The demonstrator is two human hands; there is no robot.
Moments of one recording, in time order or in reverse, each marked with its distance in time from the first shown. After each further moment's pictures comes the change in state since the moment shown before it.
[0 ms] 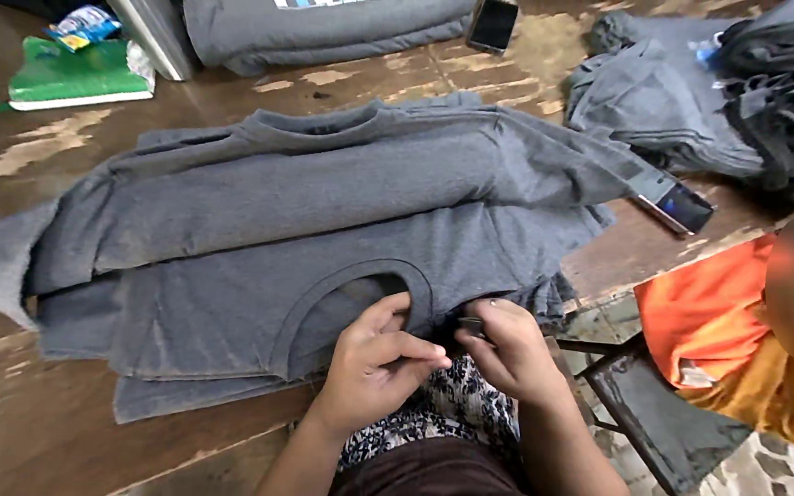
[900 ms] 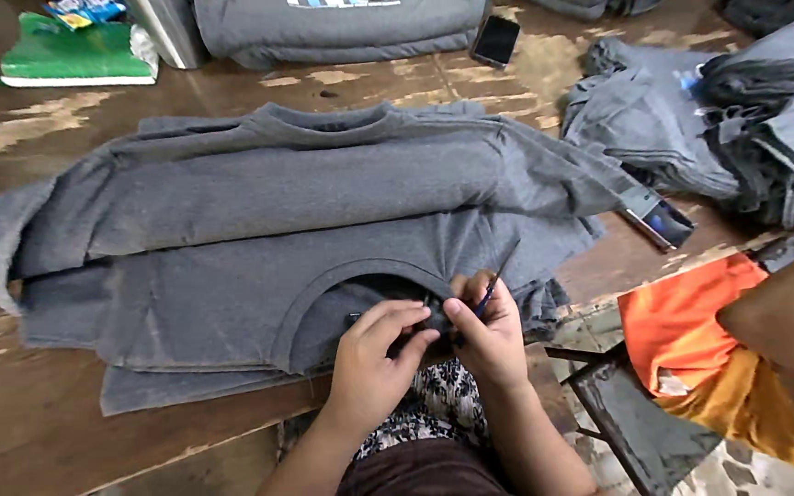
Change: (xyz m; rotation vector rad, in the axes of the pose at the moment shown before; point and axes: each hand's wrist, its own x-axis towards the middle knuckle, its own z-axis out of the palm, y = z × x) left_hand -0.007 0.001 0.016 0.332 0.185 -0.150; right_hand 0.019 -0.009 0.043 1.078 0.340 0.331
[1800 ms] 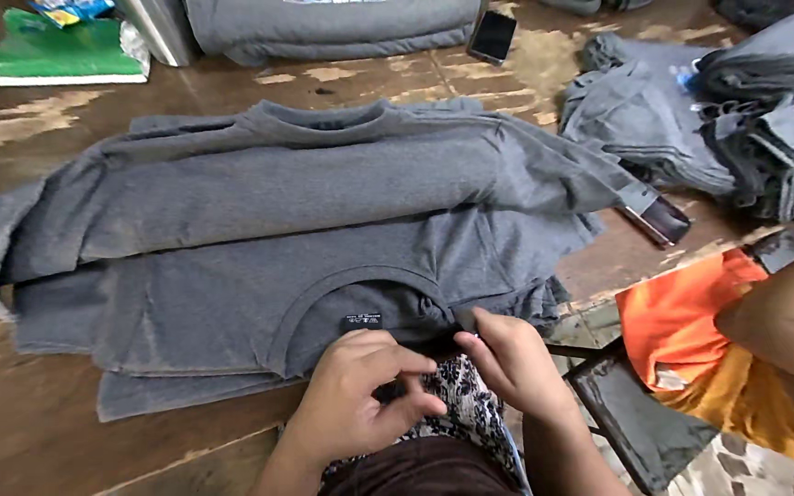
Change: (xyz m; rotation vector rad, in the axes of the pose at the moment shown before) left_hand 0.000 0.006 -0.037 -0.068 -0.270 0.232; right_hand -0.016 -0.042 -0.030 -1.196 -0.354 -0.130
